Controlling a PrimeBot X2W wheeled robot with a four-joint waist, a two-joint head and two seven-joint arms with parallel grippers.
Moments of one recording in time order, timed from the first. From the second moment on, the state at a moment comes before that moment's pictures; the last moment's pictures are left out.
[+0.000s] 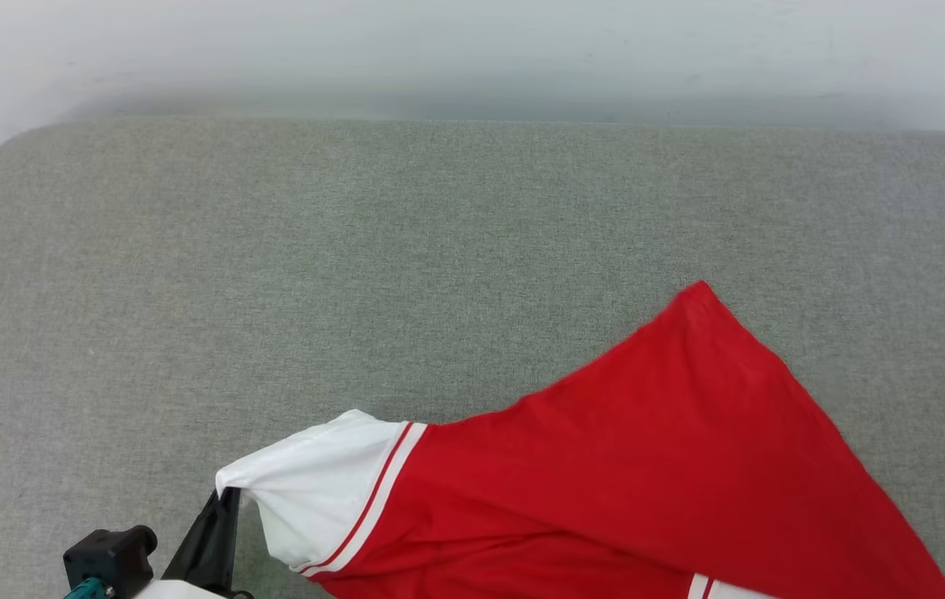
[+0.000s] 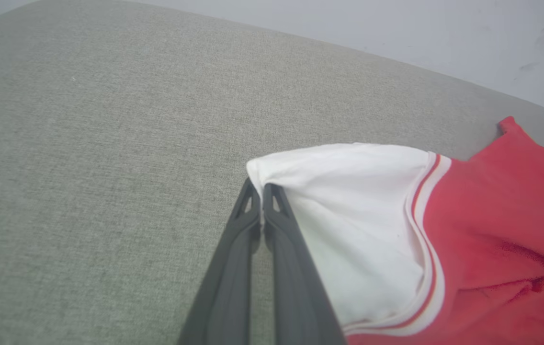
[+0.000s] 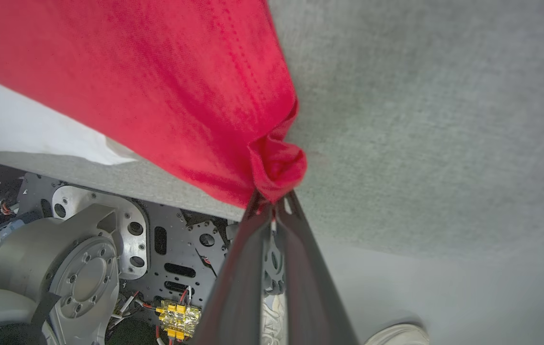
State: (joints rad) left arm 0.10 0.43 -0.30 0.06 -0.66 0.12 -0.23; right arm 0.16 -0.76 0.07 0.05 0.79 0.13 0.87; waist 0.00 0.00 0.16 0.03
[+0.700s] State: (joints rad) left arm 0.09 0.43 -0.32 0.04 -0.66 0.13 -0.21; right arm 0.12 -0.65 -0.02 0.00 0.79 0.13 0.65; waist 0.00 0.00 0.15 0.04
